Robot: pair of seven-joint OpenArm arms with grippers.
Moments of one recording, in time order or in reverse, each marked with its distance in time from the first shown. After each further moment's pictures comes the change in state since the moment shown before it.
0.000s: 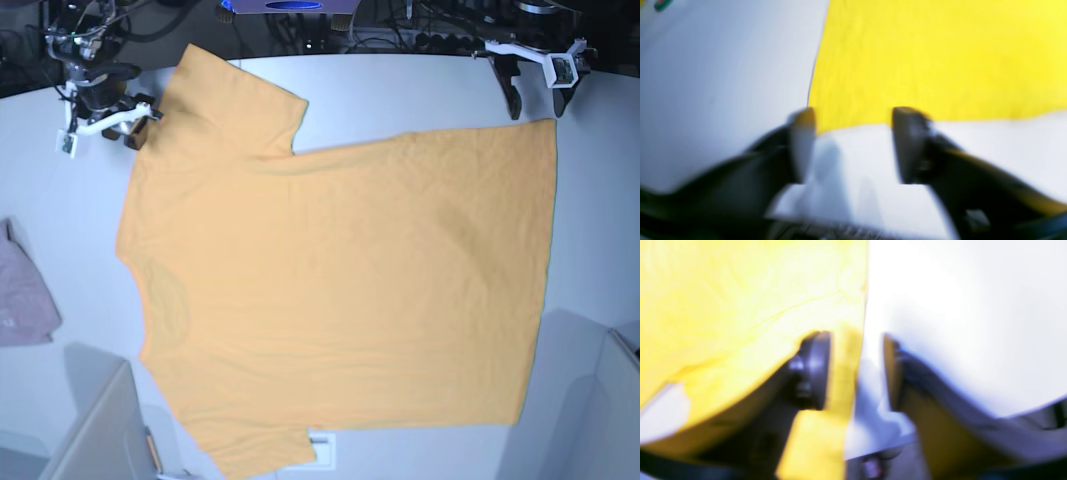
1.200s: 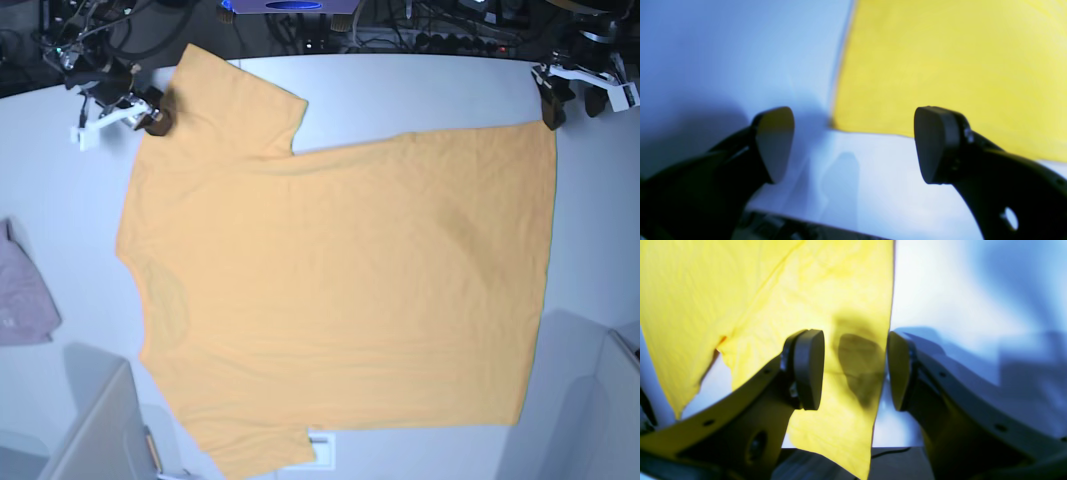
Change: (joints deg) left arm -12.0 -1.4 -24.2 -11.1 -24.6 -23.8 29.3; right arm 4.4 2.6 3.9 -16.2 12.3 2.1 -11.0
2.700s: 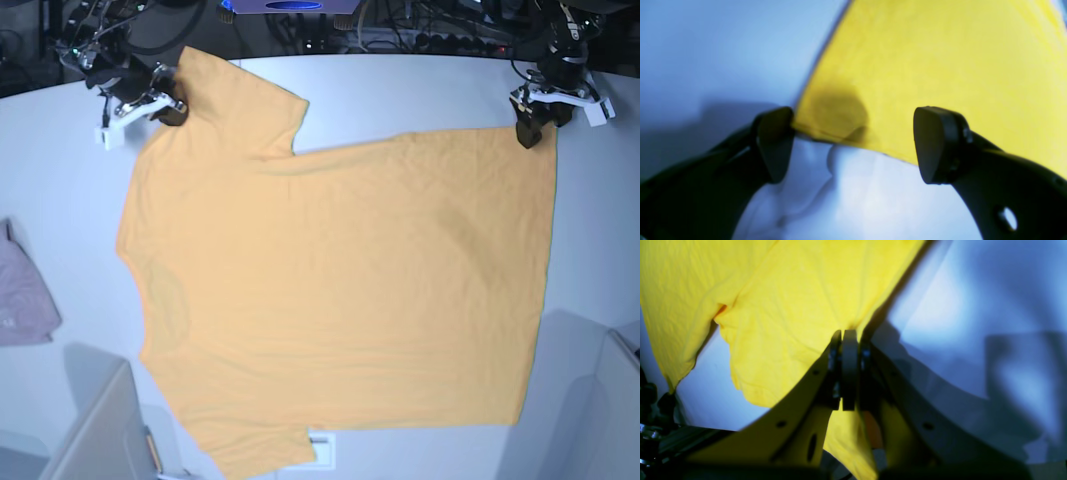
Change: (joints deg) left arm -13.3 7.5 -1.2 -10.6 -1.2 -1.4 7.5; right arm -1.3 -0.5 -4.7 -0.9 -0.7 1.9 1.3
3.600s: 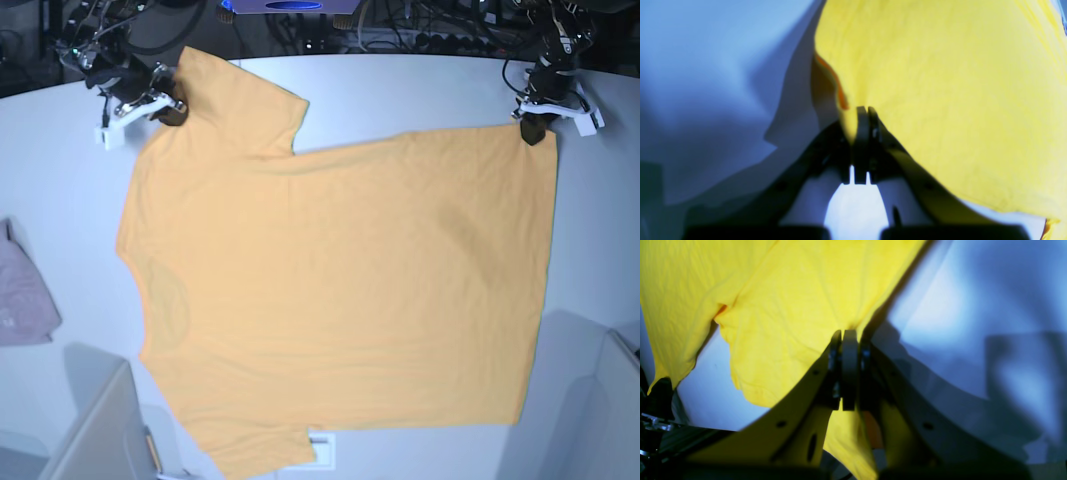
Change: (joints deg) left arm -3.8 0.8 0.4 -1.8 1.4 0.5 2.1; right arm 0.0 0.0 0.2 0.2 0.0 0.0 0.1
